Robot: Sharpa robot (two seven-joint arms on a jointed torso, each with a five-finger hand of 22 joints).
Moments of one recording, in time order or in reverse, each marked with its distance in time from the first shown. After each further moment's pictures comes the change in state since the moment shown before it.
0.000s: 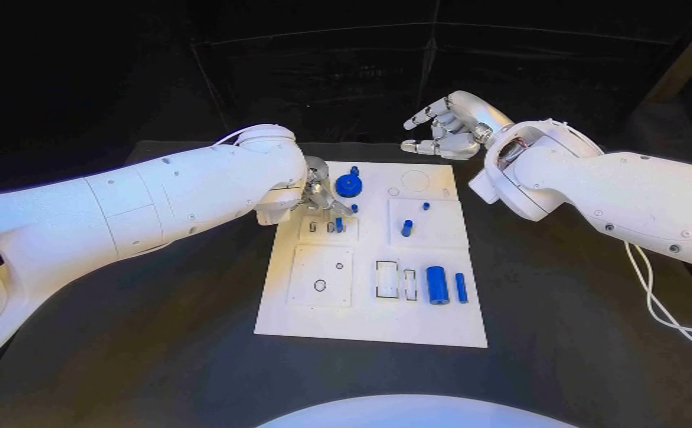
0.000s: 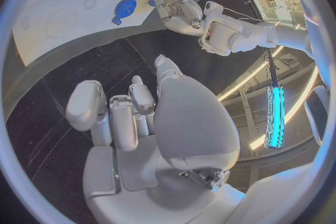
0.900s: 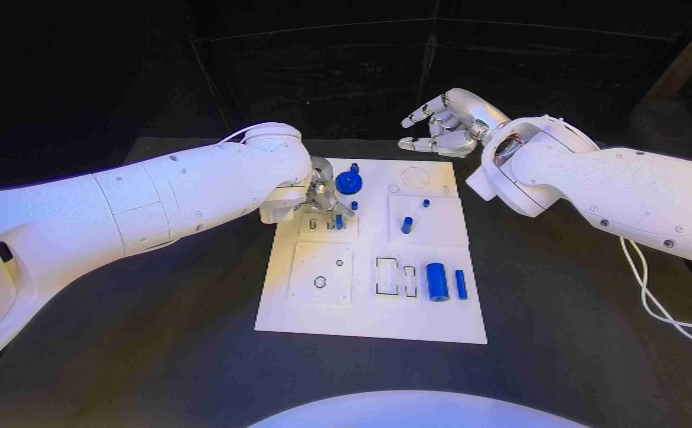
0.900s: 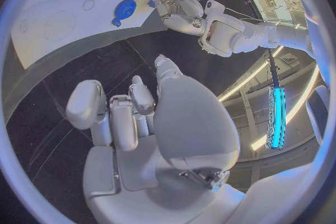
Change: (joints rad) left arm -0.001 0.021 -0.007 -0.010 -0.001 0.034 0.002; left_hand 0.049 0.028 -0.006 0.000 0.000 -0.004 -0.004 0.023 0.035 0.005 -0.005 0.007 0.017 0.004 -0.003 0.000 0.000 0.000 -0.004 -0.004 0.004 0.012; right arm 0.000 0.014 0.000 -0.010 0.000 0.010 -0.011; right_hand 0.004 0.004 0.000 0.000 0.003 0.000 0.000 0.005 0.000 0.000 0.000 0.000 -0.003 0.000 0.000 -0.004 0.000 0.000 -0.008 0.000 -0.004 -0.008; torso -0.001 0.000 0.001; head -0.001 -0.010
